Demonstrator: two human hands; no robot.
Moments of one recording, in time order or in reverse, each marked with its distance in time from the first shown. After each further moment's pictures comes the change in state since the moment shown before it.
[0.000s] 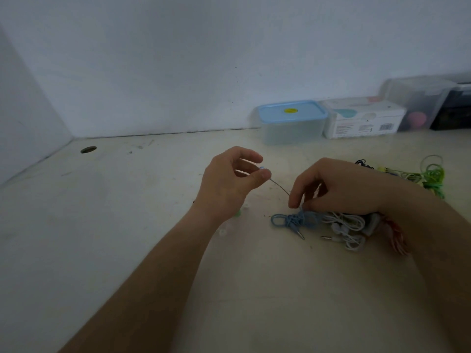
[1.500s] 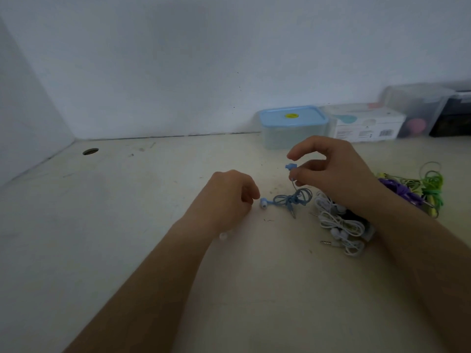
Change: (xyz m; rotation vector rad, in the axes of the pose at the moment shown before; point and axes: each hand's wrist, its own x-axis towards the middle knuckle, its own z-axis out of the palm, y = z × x) left_hand -0.001 -0.006 -0.009 0.578 -0.228 0.048; right_hand 0.015 0.003 0.017 0.548 0.592 -0.036
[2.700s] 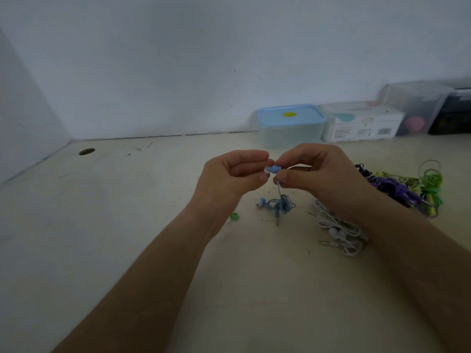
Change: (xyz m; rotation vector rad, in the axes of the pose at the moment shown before) left_hand -0.004 0.020 -0.003 -1.049 0.108 -0.049; right_hand -0.004 0.000 0.011 0.313 -0.108 0.008
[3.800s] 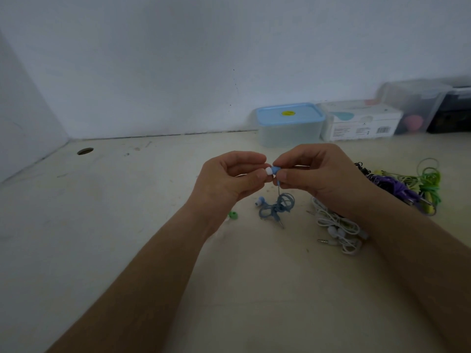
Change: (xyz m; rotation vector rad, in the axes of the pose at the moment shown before) left_hand -0.003 0.004 0.001 -0.092 -0.017 -0.066; right_hand 0.002 0.003 -0.004 0.026 -0.038 0.031
